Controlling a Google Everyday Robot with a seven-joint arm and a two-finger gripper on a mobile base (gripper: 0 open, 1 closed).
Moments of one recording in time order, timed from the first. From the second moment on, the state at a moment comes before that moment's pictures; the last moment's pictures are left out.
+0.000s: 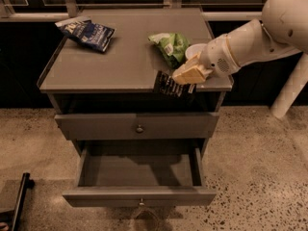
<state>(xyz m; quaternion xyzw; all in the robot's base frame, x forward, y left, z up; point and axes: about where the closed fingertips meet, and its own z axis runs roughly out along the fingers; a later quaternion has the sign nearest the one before) 0.578 -0.091 0.891 -0.52 0.74 0.25 0.35</state>
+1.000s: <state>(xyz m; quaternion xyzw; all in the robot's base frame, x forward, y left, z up) 0.707 -0.005 0.880 -0.58 0.66 0.31 0.37</state>
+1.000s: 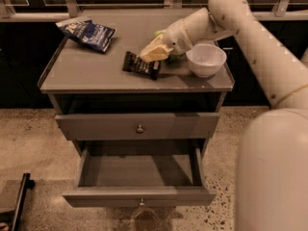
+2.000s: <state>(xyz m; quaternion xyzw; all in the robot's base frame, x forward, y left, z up) 0.724 -0.004 0.898 -0.57 0.65 0.30 0.40</state>
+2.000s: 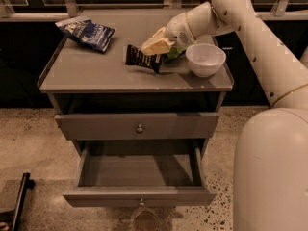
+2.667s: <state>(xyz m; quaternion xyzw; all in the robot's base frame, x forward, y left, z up) 0.724 -0.004 0.898 -0.57 0.65 0.30 0.40</state>
